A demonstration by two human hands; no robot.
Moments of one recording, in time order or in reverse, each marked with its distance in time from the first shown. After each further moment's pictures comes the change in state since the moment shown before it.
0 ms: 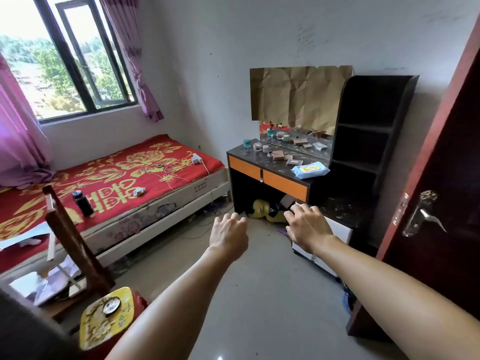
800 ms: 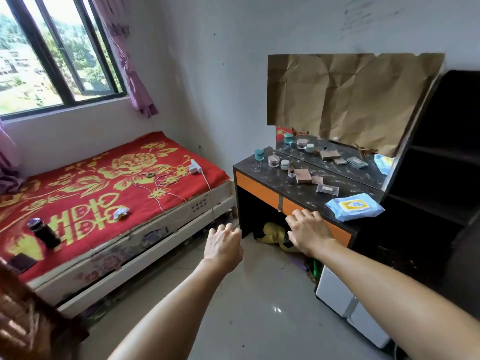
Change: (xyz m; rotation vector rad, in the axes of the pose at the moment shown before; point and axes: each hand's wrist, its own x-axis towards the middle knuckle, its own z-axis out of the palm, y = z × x) left_hand 0.368 -0.166 0.123 -0.015 -0.063 -0.035; right_hand 0.408 0.041 0.147 0.020 -0.111 -0.039
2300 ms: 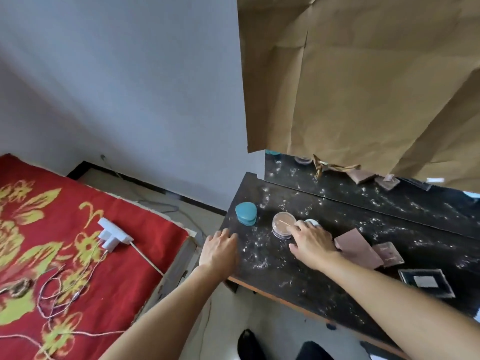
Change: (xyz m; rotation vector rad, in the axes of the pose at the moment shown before) left_hand 0.778 -0.160 0.215 -0.051 -0.374 0.462; right_hand 0.642 0.167 0.252 0.359 -0.362 0.460
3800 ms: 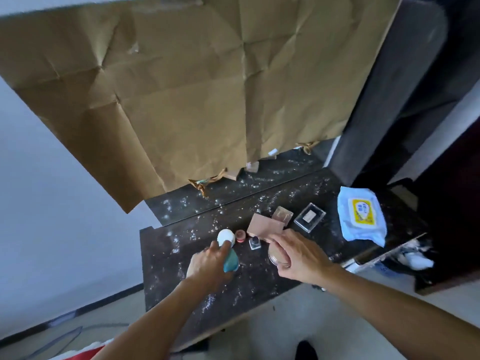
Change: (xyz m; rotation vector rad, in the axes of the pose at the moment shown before) left_hand 0.069 0.099 -0.024 0.145 -0.057 0.723; right_hand -0.153 0.027 0.008 0.262 0.248 0.537
